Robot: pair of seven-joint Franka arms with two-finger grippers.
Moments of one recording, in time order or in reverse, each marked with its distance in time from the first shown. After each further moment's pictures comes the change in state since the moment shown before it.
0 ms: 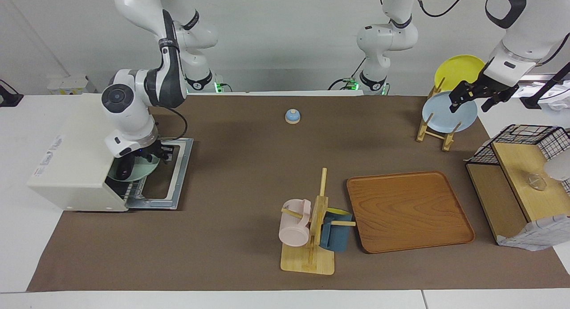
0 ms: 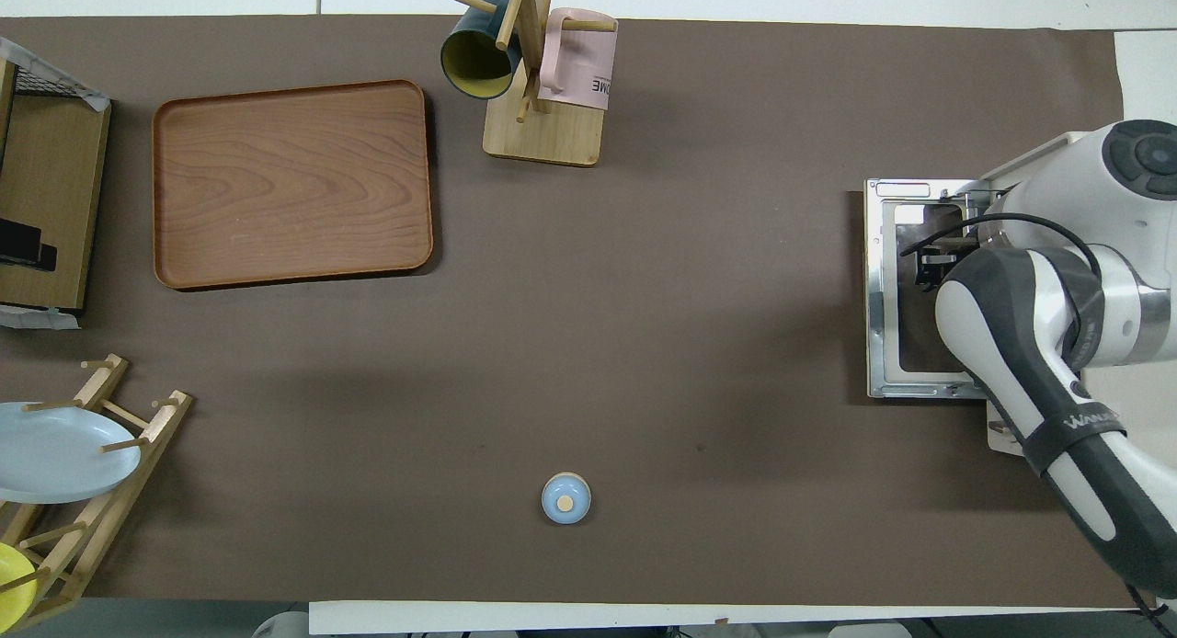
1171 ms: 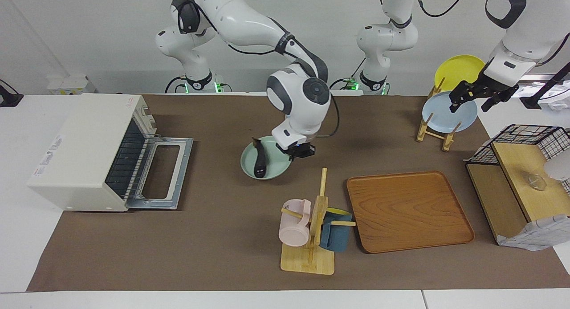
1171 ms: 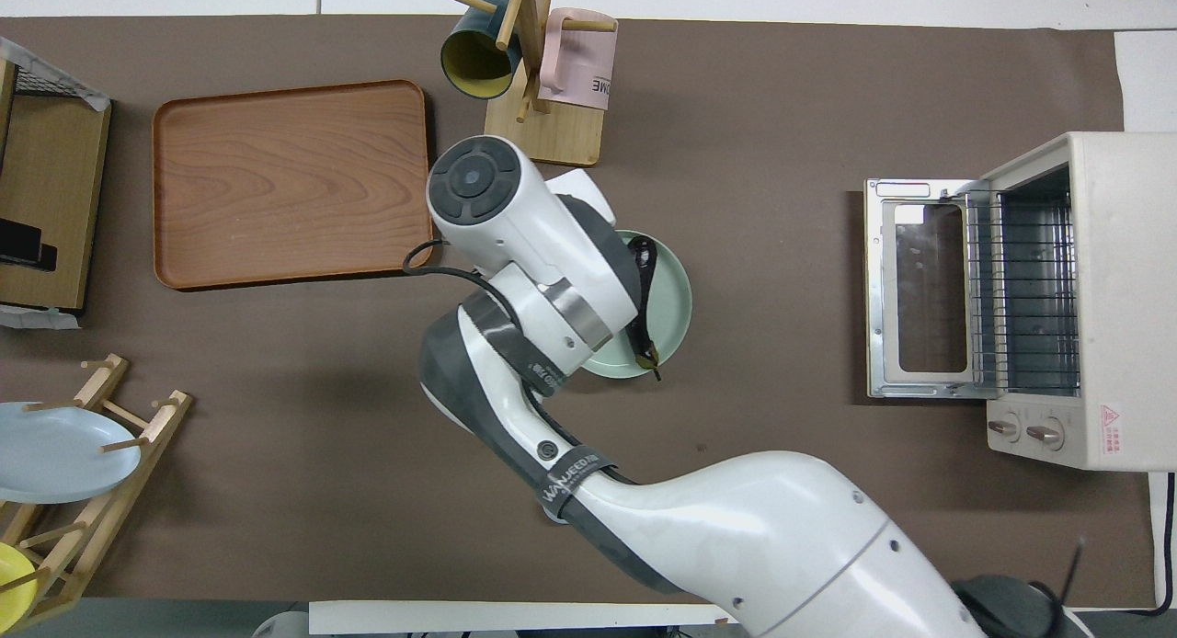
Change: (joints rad) left arm 0.000 0.000 0.000 0.000 0.000 0.000 0.000; right arm 0.661 0.596 0.075 0.885 0.191 -0.275 0.894
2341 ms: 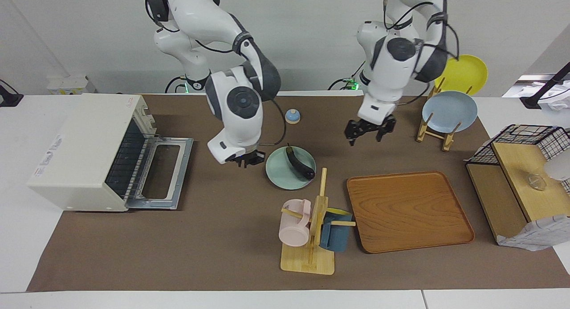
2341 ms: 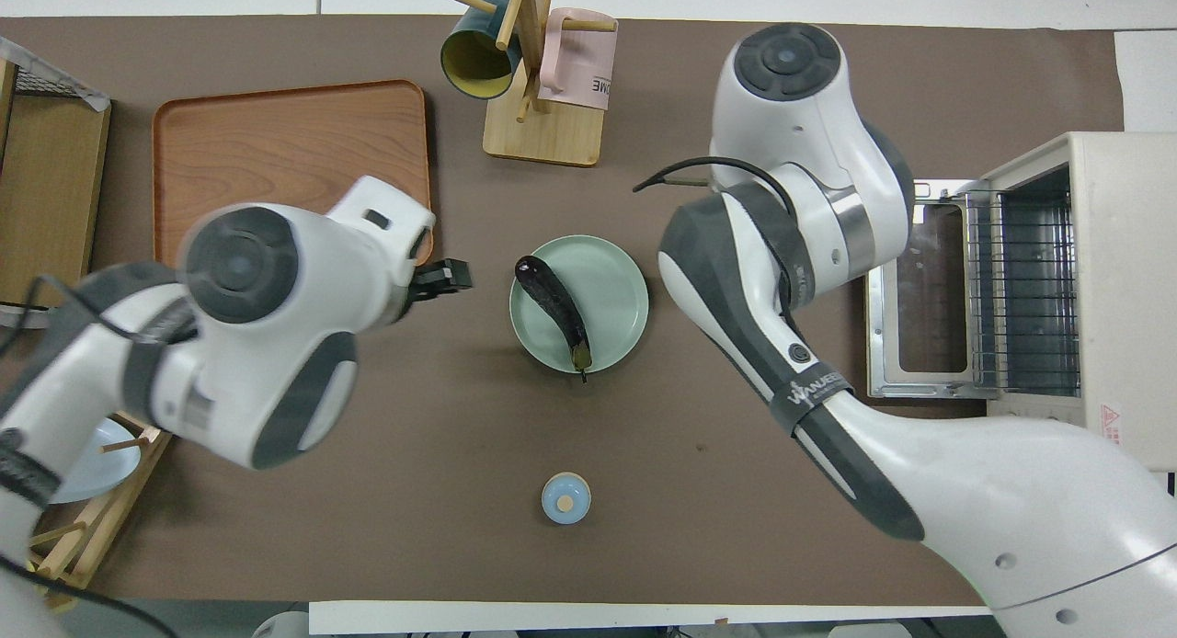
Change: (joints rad) left arm -0.606 0.133 -0.042 -0.391 -0.006 0.674 -0.915; right arm -0.358 -0.331 -0.014 -0.480 -0.070 0.059 -0.487
